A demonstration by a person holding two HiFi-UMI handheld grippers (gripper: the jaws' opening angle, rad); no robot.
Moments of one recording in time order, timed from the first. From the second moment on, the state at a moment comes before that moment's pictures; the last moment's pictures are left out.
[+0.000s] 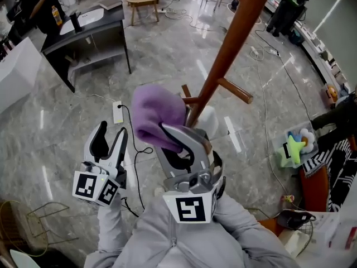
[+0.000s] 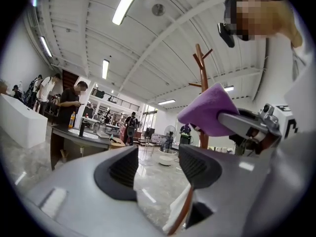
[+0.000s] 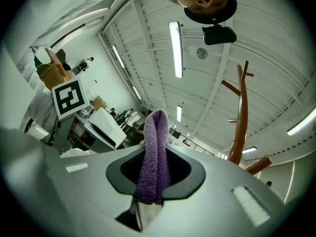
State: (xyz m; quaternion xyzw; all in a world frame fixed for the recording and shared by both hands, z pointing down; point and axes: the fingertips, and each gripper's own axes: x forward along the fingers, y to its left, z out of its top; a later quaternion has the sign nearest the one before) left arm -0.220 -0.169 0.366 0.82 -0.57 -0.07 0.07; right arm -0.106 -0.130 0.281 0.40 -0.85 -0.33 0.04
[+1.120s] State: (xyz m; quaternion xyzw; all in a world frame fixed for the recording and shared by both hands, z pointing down) left arm -0.166 -0.171 0.360 0.84 -0.53 -0.07 0.06; right arm 0.045 -0.126 0.268 0.56 -0.75 -0.35 0.10
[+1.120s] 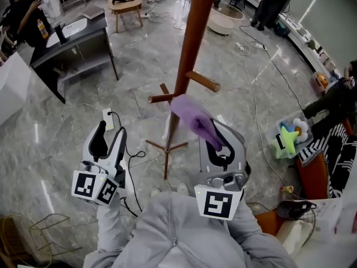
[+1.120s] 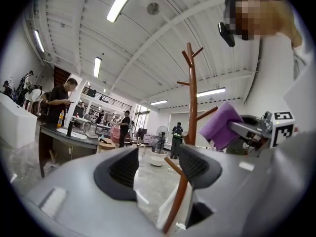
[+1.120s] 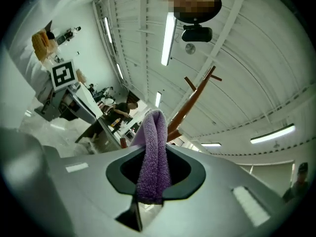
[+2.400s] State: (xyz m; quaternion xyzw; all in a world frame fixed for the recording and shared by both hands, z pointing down) left arm -0.202 -0.160 0.369 0.81 -0.58 -0.07 0.07; right arm 0.005 -0.206 0.380 0.48 -0.73 -0.38 0.30
